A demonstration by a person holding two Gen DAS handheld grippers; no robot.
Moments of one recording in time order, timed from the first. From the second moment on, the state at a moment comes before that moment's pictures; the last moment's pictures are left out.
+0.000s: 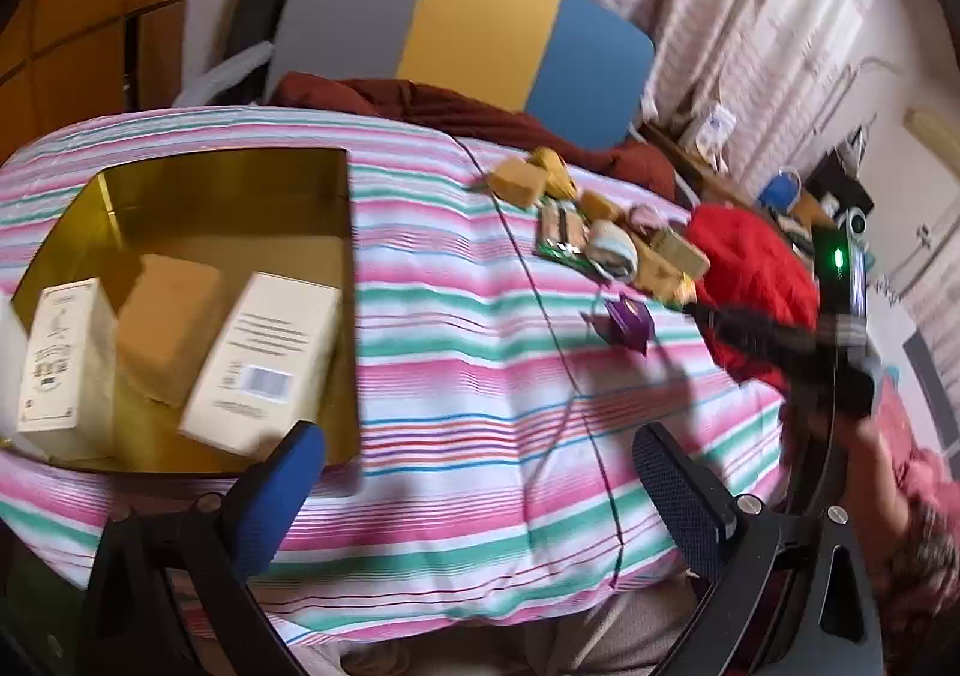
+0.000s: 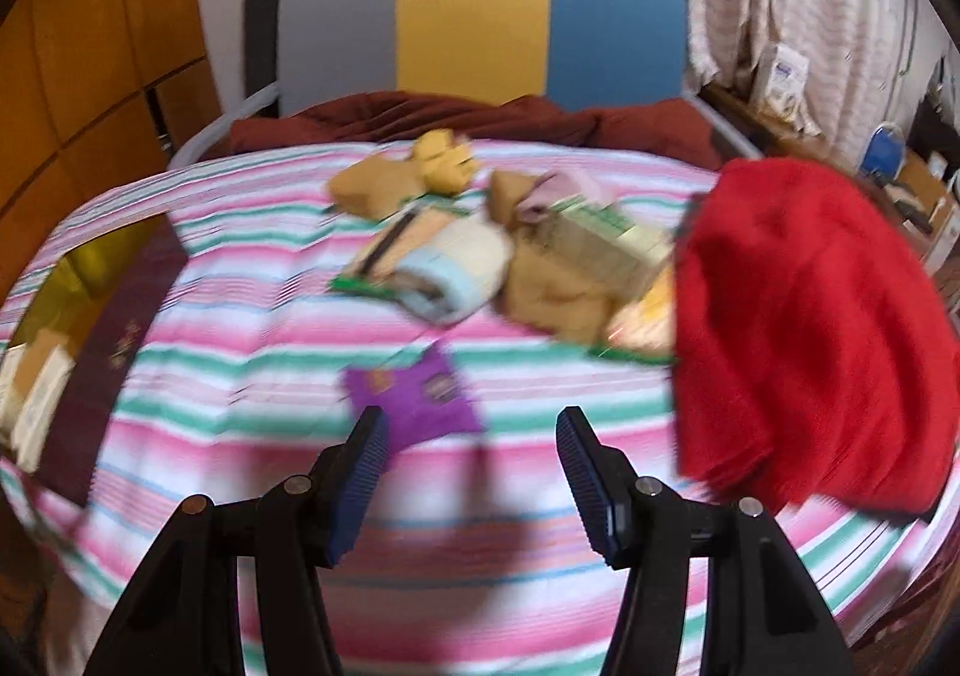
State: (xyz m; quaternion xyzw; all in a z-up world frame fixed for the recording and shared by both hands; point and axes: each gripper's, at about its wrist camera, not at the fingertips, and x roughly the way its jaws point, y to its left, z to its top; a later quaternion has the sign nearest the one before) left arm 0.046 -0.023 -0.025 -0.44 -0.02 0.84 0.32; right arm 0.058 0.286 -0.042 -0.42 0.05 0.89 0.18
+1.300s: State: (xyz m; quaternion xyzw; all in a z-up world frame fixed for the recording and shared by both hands) left arm 0.016 0.097 -0.077 -0.50 0.04 0.80 0.32; right arm 0.042 0.356 -0.084 -0.52 0.12 0.84 0.12
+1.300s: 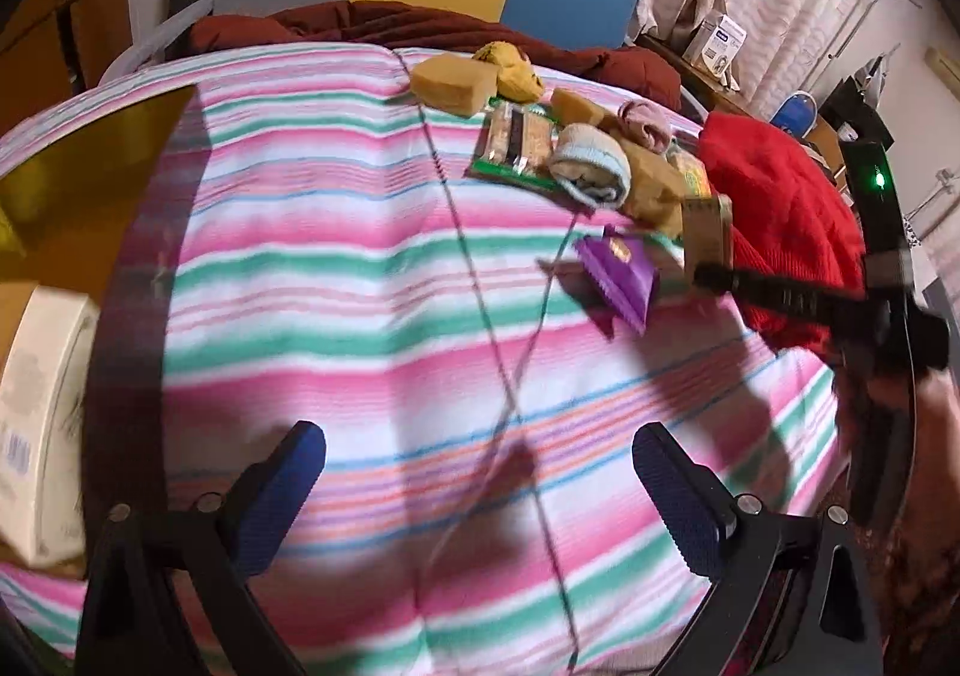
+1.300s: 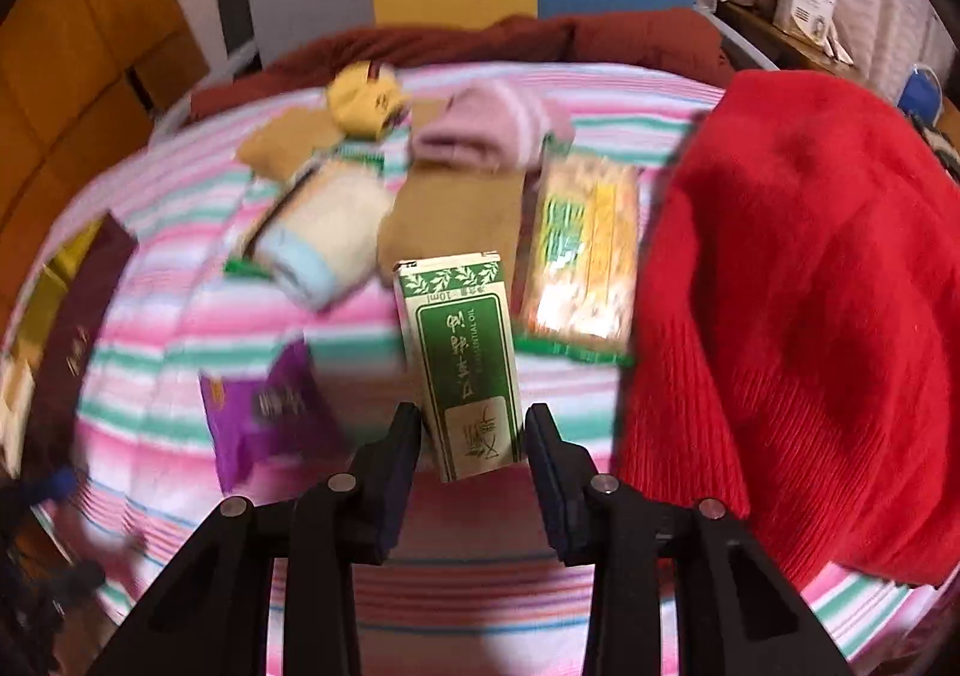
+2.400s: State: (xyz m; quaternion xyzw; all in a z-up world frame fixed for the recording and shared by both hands) left arm -0.007 0.209 -0.102 -0.36 0.18 0.81 0.42; right arm 0.044 0.385 -0.098 -0.52 0.21 0.82 0.12
